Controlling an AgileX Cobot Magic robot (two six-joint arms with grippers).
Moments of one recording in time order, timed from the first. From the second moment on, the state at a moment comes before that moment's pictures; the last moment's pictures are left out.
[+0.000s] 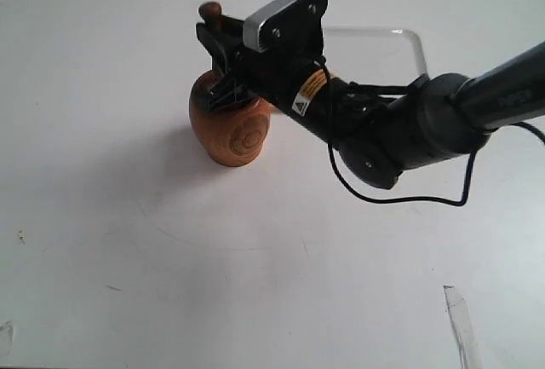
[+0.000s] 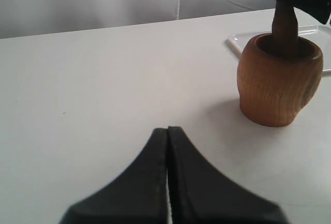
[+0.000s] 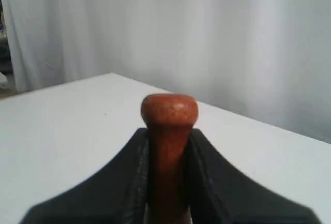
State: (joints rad) left arm 0.02 0.00 0.00 0.07 0.44 0.35; right arm 0.83 2.06 -0.90 -0.14 -1.09 0.13
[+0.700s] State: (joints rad) left arm 0.02 0.00 0.00 0.07 0.44 0.35; right arm 0.83 1.91 -0.90 -0.14 -0.99 0.05
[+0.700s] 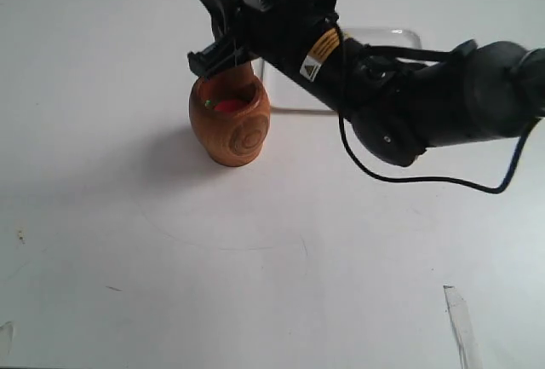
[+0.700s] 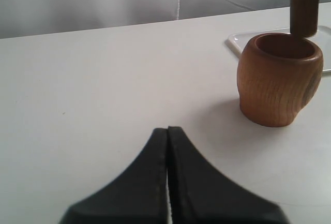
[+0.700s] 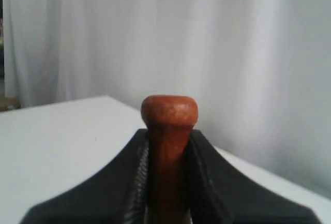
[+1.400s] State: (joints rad) left arm 0.02 0.00 0.00 0.07 0.44 0.35; right arm 0.83 1.79 -0.90 -0.19 -1.05 0.10
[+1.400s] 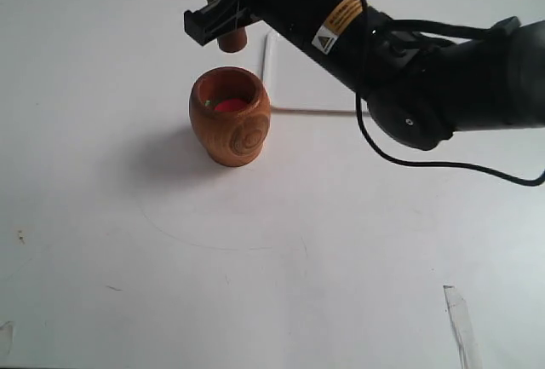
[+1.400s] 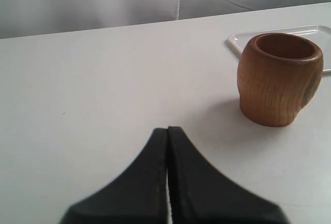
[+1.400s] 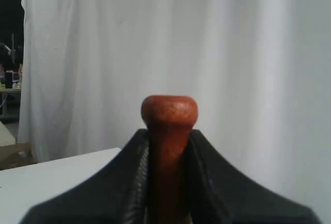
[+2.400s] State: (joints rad) left arm 0.02 0.00 0.00 0.07 0.44 0.35; right arm 0.83 1.81 -1.02 -0.24 -0.82 0.07
